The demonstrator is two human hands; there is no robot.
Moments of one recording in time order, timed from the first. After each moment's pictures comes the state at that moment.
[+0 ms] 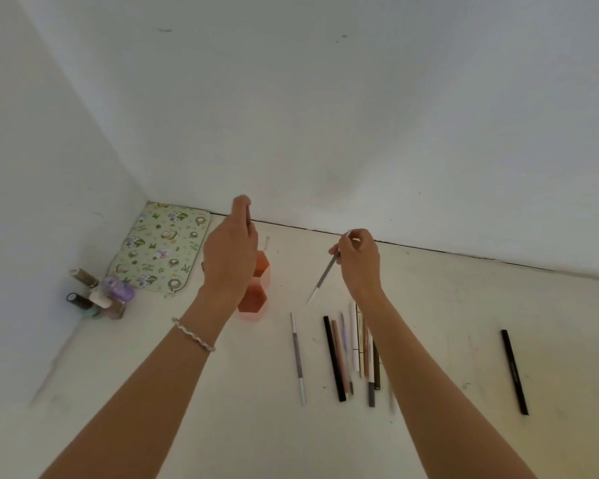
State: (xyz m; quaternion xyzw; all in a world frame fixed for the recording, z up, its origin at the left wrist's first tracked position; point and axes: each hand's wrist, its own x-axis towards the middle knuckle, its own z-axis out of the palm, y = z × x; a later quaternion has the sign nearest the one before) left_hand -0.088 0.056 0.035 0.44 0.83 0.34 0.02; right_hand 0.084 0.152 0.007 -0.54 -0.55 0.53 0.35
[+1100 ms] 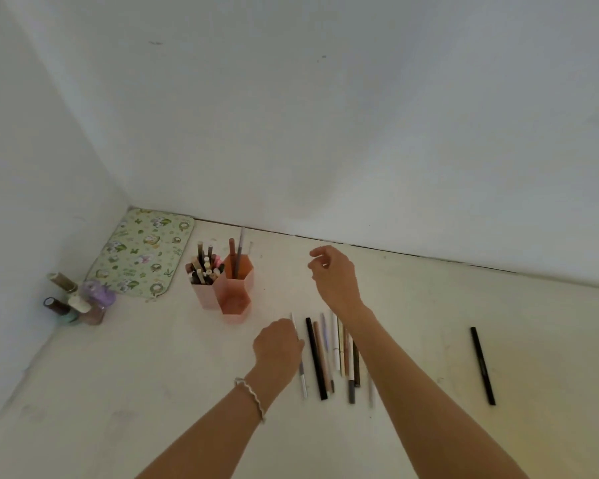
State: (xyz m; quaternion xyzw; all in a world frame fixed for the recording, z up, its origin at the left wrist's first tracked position) left_hand 0.036 0.021 -0.062 0.44 0.85 0.01 0.29; right_hand 0.097 0.134 0.003 -0.54 -0.69 0.42 0.24
